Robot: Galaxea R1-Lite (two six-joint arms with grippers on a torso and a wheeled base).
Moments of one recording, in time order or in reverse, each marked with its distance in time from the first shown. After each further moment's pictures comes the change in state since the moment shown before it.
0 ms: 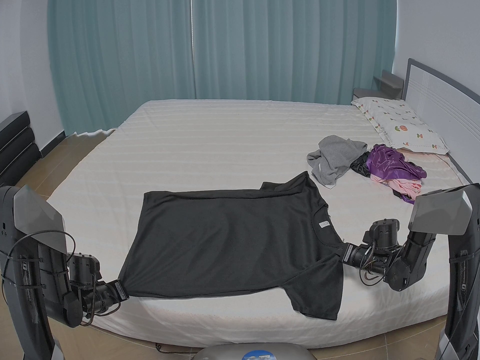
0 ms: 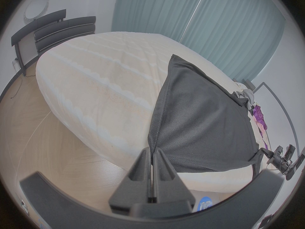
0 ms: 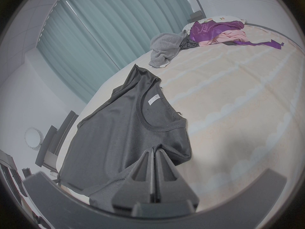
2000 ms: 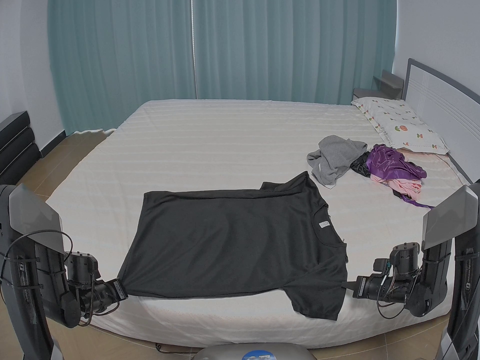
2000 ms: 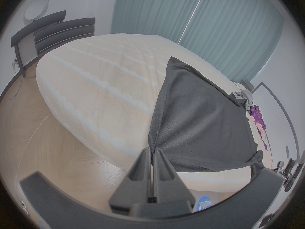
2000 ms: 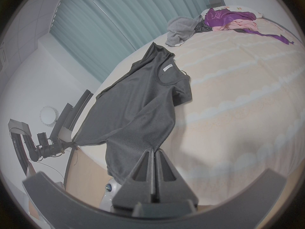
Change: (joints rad) left arm -0.003 -0.030 0.017 0.000 0.000 0.008; right arm -0.019 -0.044 0.413 -0.266 0.235 -0.133
